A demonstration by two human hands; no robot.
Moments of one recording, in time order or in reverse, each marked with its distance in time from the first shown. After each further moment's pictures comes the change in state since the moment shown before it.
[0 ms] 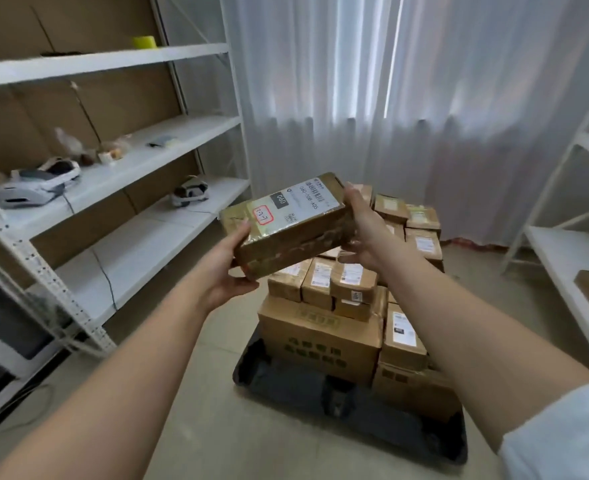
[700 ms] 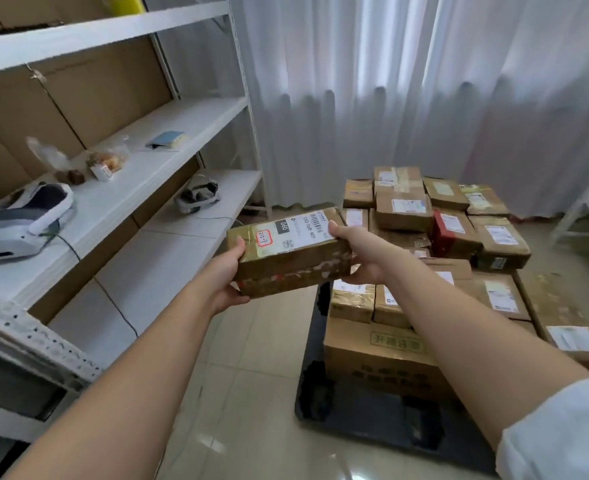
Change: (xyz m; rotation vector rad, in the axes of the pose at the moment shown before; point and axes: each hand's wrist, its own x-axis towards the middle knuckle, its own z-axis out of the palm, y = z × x) left_hand 0.277 0.104 -0.224 0.177 0.061 -0.175; right_hand 0.220 0.033 0.253 -0.154 -0.061 0.265
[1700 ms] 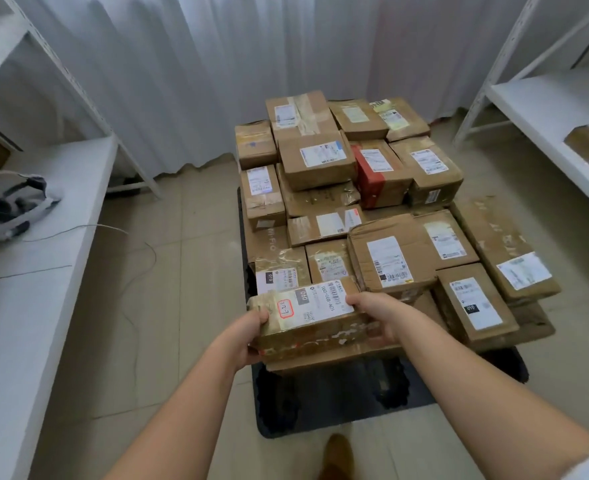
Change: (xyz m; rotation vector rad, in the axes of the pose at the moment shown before) left_hand 0.264 -0.080 0.213 0.412 -0.220 -0.461; right_hand 0.205 0.119 -0.181 0.168 0.324 0.529
